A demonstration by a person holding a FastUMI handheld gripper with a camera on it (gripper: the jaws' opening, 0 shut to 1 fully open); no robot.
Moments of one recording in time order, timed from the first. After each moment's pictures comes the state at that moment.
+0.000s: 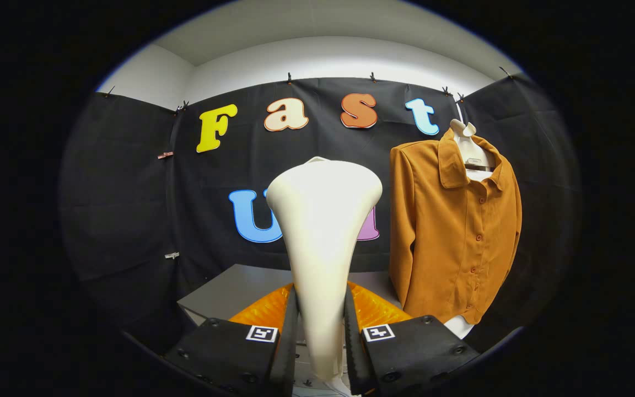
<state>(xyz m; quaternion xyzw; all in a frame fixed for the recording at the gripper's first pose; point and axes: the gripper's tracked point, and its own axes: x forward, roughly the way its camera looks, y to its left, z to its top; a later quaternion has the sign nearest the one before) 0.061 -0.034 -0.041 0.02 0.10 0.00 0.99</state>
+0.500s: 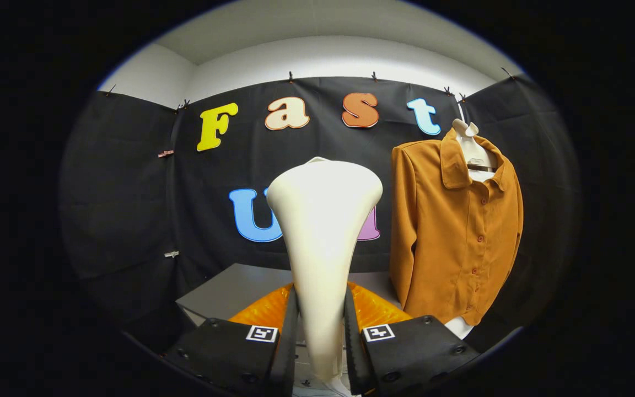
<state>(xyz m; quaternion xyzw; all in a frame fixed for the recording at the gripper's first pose) 0.065 -0.035 -0.042 0.02 0.10 0.00 0.99</state>
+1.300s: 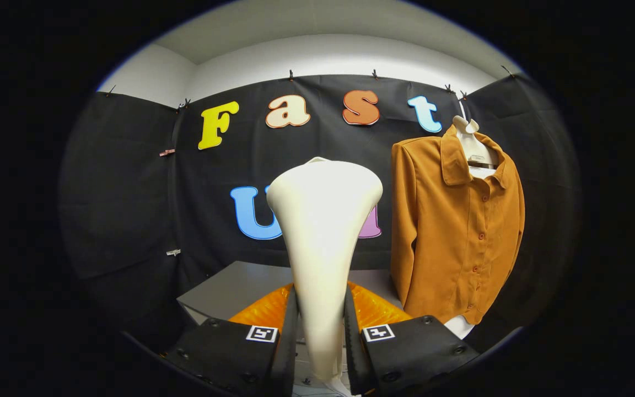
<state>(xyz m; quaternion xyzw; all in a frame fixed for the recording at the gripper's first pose) 0.061 -0.036 -0.045 0.02 0.11 0.01 0.99</state>
